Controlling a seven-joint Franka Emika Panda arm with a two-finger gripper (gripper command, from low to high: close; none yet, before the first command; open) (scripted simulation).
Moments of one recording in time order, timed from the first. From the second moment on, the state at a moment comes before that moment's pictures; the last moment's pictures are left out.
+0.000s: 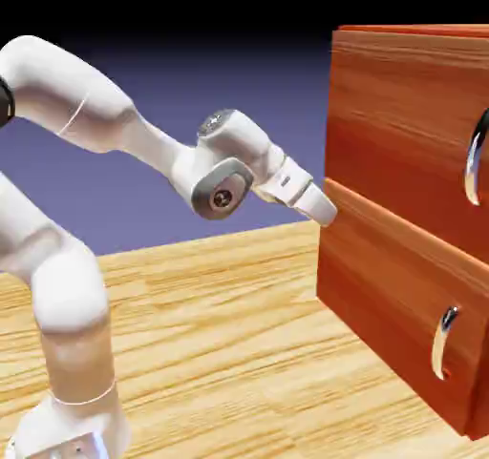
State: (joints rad) arm 0.06 -0.59 -0.05 -2.78 -0.12 3.04 0.82
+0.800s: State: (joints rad) arm 0.47 -0.73 -0.52 -2.48 -1.16 3.06 1.55
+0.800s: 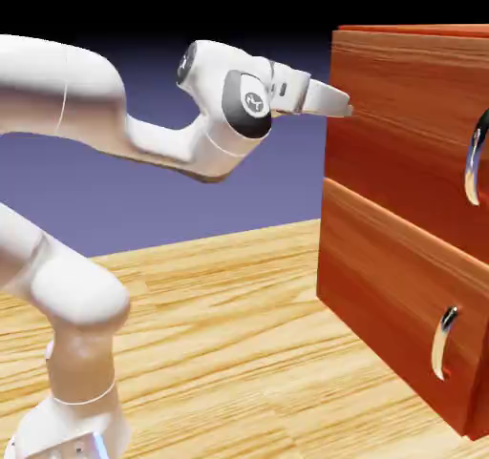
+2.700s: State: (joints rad) arm 1.04 -0.86 -1.22 -2.08 -2.89 2.97 2.89
